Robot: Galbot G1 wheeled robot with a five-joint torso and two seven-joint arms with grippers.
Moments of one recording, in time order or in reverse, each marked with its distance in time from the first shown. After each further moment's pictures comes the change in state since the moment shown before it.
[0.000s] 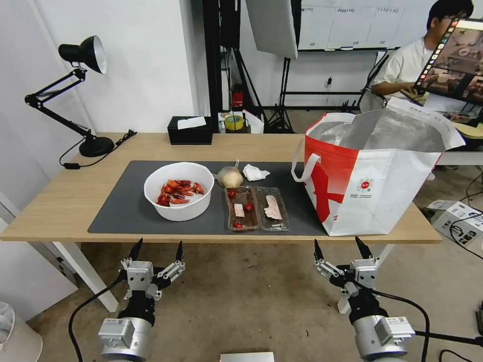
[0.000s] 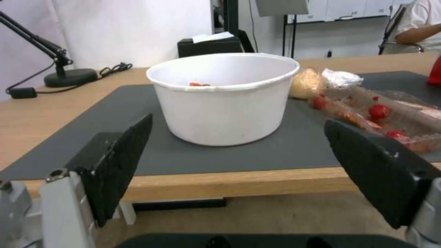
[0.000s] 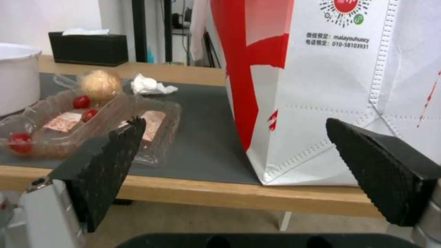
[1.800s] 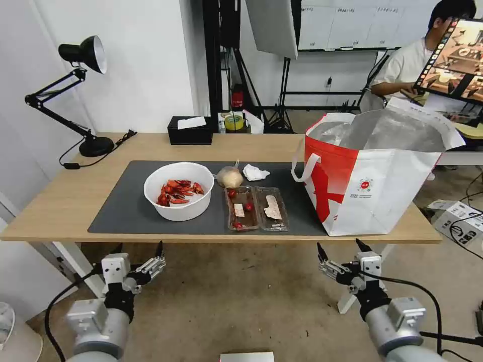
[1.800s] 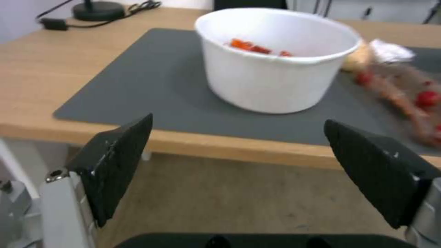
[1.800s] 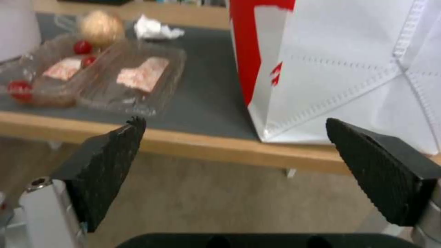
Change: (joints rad) left arm -0.007 0.175 -0.073 -0.158 -0.327 0.378 -0.232; right arm 0.043 -0.159 0.073 0.085 0.182 -0.355 -0.010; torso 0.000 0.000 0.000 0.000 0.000
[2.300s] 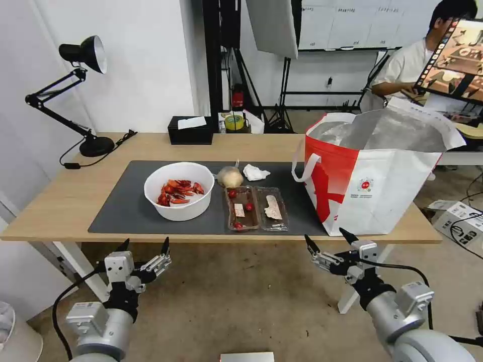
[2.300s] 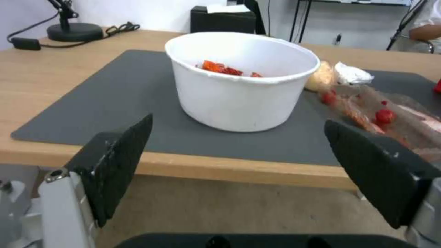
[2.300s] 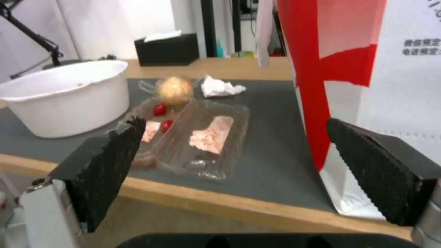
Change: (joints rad) left arm 0.013 0.002 0.057 0.034 0.034 -0.146 0.051; right arm 0.079 -0.092 0.010 -0.049 0.231 0.118 -0.136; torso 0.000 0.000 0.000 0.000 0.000
